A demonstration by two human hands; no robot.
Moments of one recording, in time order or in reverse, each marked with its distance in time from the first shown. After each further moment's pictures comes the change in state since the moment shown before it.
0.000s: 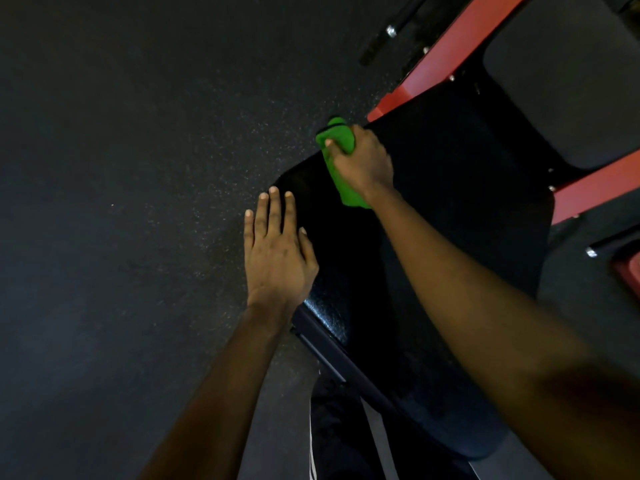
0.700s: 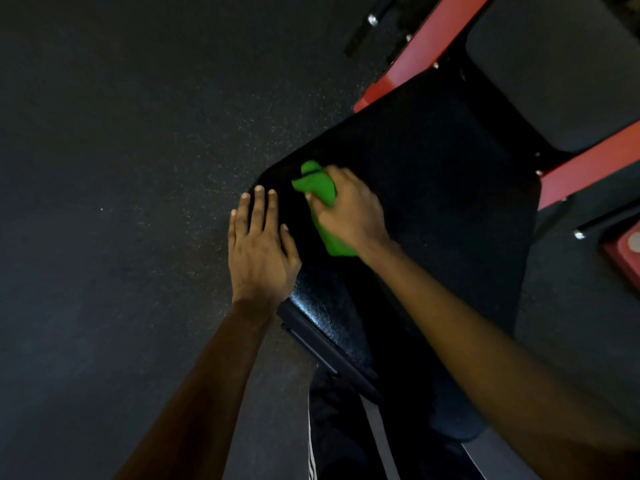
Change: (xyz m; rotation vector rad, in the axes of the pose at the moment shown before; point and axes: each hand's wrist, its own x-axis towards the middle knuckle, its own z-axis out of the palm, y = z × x) left_hand 0.001 0.000 0.000 -0.035 0.021 0.009; right_hand -0.090 0.015 -0.013 -0.033 -0.061 -0.169
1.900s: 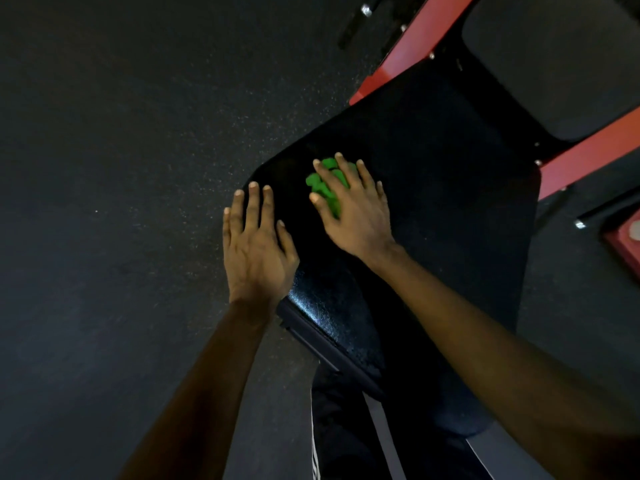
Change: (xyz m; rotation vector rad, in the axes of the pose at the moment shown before) left_hand 0.000 0.001 -0.002 0.022 -0.021 -0.008; right_hand -0.009 0.028 0.014 -0.227 -0.056 -0.035
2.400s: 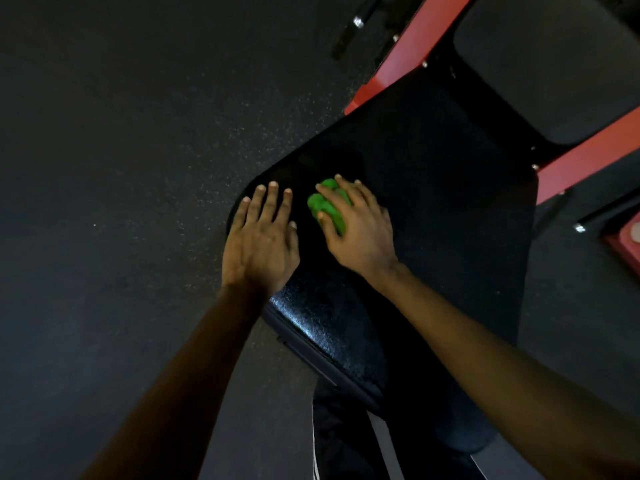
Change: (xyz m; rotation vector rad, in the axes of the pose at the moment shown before) left_hand 0.035 0.007 -0.001 0.212 -0.160 0.255; right_hand -0.011 0.015 0.002 0.069 0.117 0.011
